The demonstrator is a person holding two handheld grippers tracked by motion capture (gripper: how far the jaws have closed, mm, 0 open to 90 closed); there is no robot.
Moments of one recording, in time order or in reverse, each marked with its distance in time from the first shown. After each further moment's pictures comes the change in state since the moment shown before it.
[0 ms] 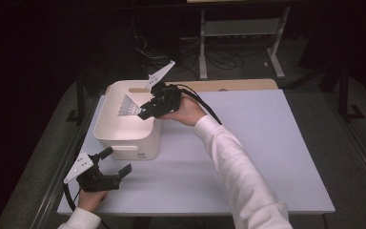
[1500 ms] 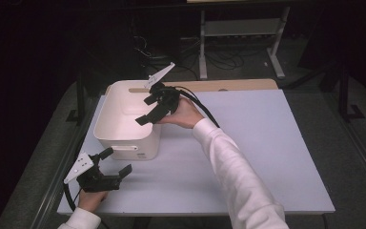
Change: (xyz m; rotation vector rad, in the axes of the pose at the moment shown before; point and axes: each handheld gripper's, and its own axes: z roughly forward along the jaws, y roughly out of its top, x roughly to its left) left arm -0.001 -0.001 0.001 -0.003 -0.005 -0.007; right arm -0.002 -0.004 0.010 -0.031 -0.011 0.104
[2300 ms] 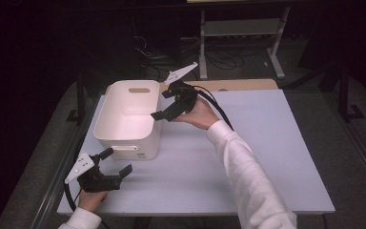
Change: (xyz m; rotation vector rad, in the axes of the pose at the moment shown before) left arm 0.001 0.000 0.000 0.011 0.007 0.024; right arm -0.007 -0.027 -0.039 -0.081 -0.105 0.047
